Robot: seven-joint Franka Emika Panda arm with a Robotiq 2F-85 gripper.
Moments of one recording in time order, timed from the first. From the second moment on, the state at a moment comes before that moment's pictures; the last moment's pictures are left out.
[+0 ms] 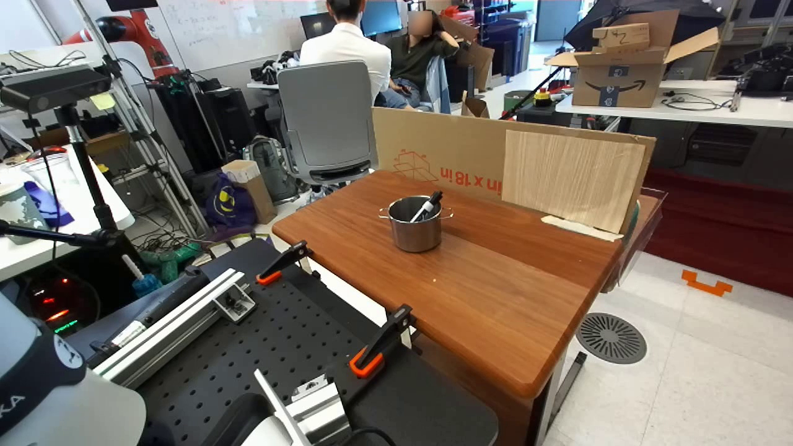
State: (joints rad) arm -0.04 -0.36 -0.02 -2.24 -0.29 1.74 -0.19
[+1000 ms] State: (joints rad) arm -0.02 -0.04 -0.03 -2.28 0.03 2.18 -0.02
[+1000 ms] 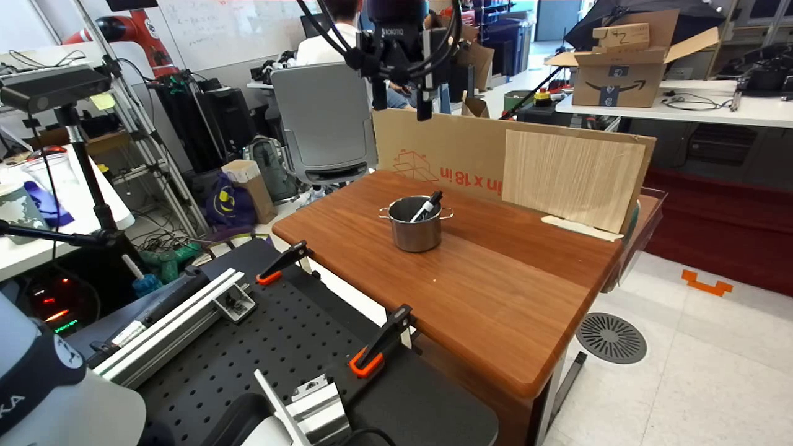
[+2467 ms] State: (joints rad) arm -0.01 0.37 -0.03 -2.11 0.03 2.35 0.26
